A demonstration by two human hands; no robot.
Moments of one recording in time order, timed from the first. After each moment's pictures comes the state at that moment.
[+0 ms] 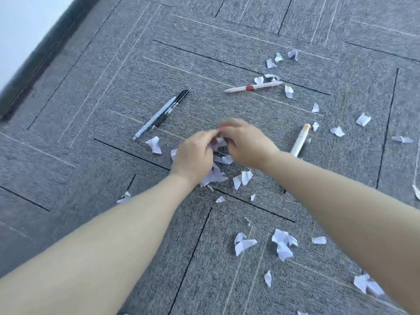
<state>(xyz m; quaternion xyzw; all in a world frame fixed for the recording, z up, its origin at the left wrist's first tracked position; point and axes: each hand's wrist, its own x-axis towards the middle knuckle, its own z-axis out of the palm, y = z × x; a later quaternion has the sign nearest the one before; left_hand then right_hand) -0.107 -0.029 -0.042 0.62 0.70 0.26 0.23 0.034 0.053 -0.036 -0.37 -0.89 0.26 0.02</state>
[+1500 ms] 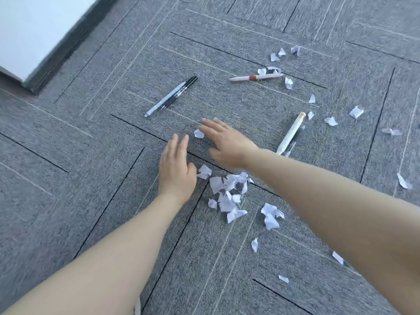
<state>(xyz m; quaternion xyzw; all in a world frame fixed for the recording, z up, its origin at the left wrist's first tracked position) -0.095 -0.132 -0.047 0.50 0.83 0.18 0.18 0.023 0.002 -0.036 -0.30 -0.91 0.29 -0.07</state>
